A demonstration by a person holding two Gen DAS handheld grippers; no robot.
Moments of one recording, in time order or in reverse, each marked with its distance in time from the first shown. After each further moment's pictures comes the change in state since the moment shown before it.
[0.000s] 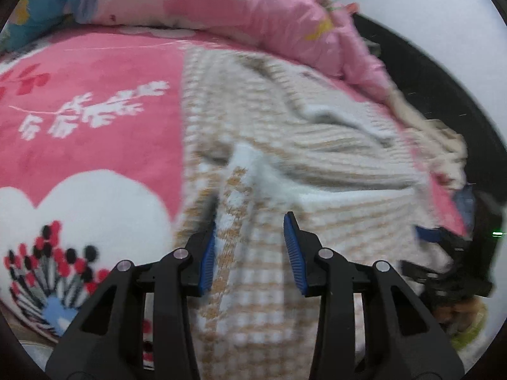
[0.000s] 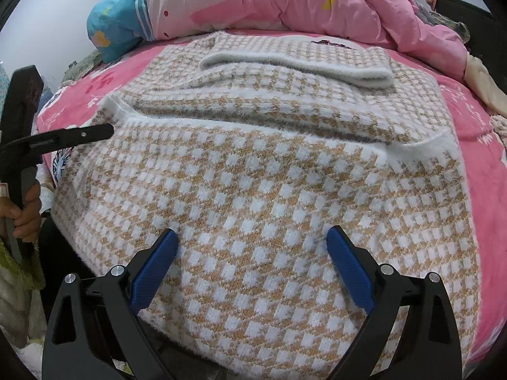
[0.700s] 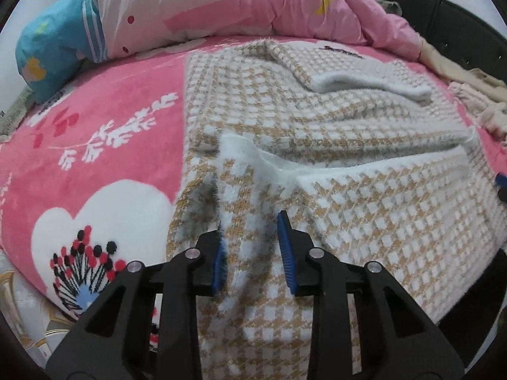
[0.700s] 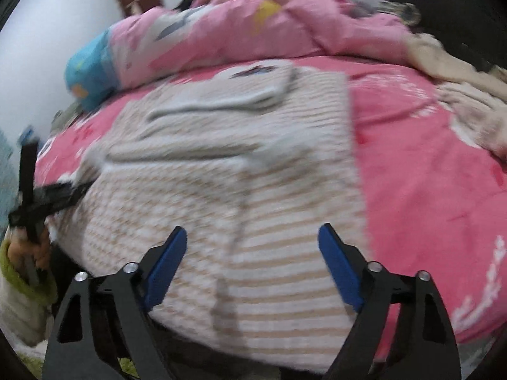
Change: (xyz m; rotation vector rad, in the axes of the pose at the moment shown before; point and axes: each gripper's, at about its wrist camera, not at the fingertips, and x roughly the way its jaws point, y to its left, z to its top) left arm 0.026 -0.055 -0.008 0.170 0.045 0.405; right arm -0.059 -0.098 -0.009 0.193 -0.139 -0.040
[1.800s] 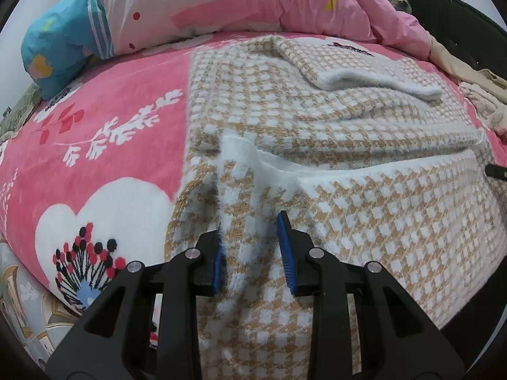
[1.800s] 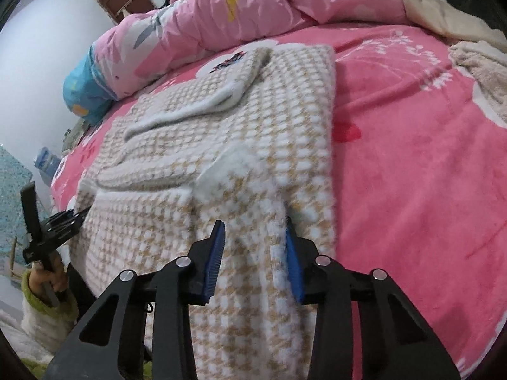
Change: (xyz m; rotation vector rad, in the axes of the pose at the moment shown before) left arm 0.003 0.001 0.001 -0.011 0.011 0.024; right arm 0.041 -0.045 0.020 0.077 0.147 0.166
